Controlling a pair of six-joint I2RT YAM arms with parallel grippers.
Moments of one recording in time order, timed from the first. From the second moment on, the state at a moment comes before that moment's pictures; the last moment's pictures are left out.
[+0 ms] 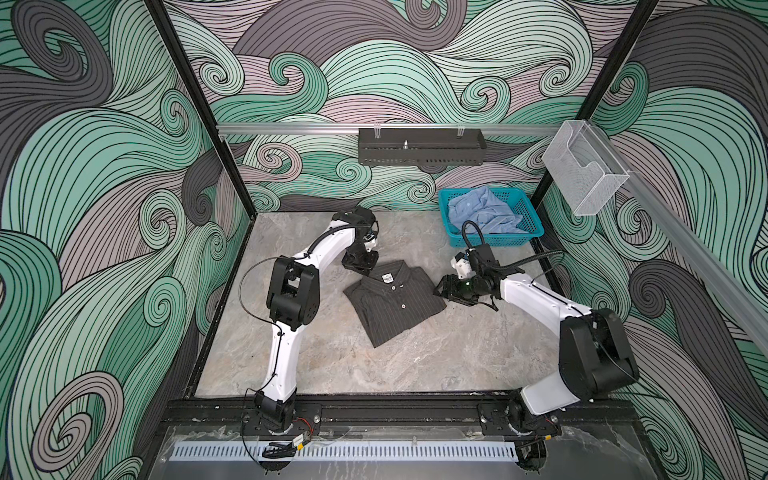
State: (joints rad) left arm -0.40 2.19 1.96 -1.23 0.17 -0.10; right arm 0.30 1.59 0.99 -0.53 -0.42 0.42
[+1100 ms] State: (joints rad) left arm -0.32 2.01 1.37 -0.81 0.65 -0.38; right arm 0.45 1.73 0.93 -0.40 -0.56 0.45
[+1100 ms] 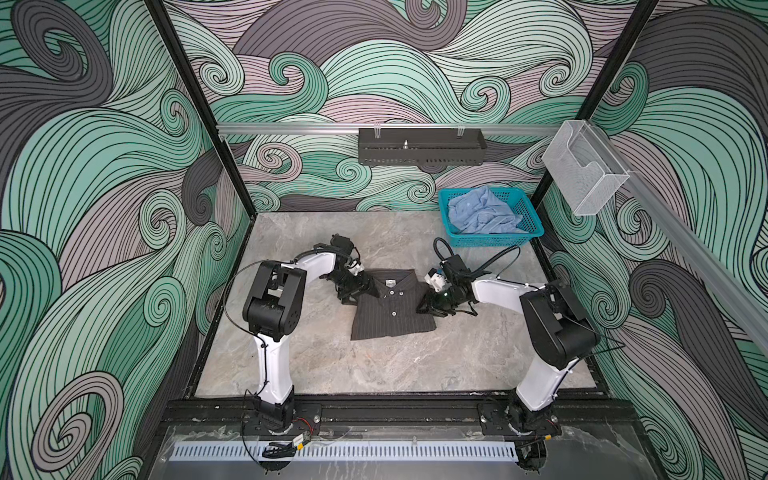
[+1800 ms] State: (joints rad) left arm -0.30 1.98 1.51 -0.98 0.56 -0.24; right arm 0.40 1.77 1.02 -0.45 -0.43 0.48
